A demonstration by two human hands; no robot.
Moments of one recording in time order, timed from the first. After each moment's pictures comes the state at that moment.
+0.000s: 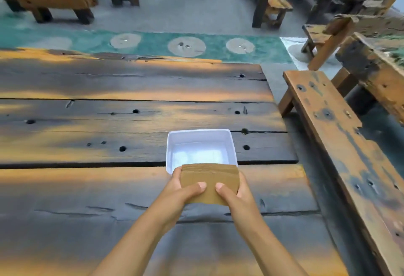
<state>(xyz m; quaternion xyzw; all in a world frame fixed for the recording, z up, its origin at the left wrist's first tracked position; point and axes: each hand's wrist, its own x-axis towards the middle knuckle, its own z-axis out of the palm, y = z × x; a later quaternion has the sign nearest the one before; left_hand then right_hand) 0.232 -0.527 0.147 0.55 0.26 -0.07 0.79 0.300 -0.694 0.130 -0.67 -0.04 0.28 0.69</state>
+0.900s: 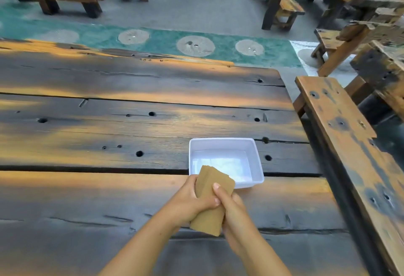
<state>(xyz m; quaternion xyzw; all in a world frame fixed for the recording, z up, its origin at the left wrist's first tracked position) 0.237 -0.456 0.133 0.63 0.25 -0.15 0.72 0.281 -0.591 0.130 -0.59 0.12 0.38 0.70</state>
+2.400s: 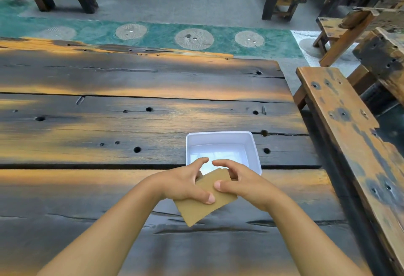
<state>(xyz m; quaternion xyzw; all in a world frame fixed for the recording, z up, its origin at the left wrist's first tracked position) 0.276 -0.424 0.164 0.79 0.10 -0.34 0.50 0.360 -0.624 0.154 -0.72 -0.17 0.47 0.48</state>
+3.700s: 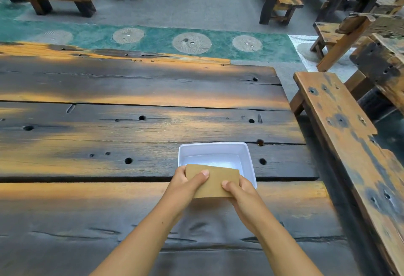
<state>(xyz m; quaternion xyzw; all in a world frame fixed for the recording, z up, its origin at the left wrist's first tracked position) 0.301 -0.465 0.120 0.58 0.34 -0.02 0.74 0.372 -0.626 0.104 -0.65 0.01 0.37 0.66</state>
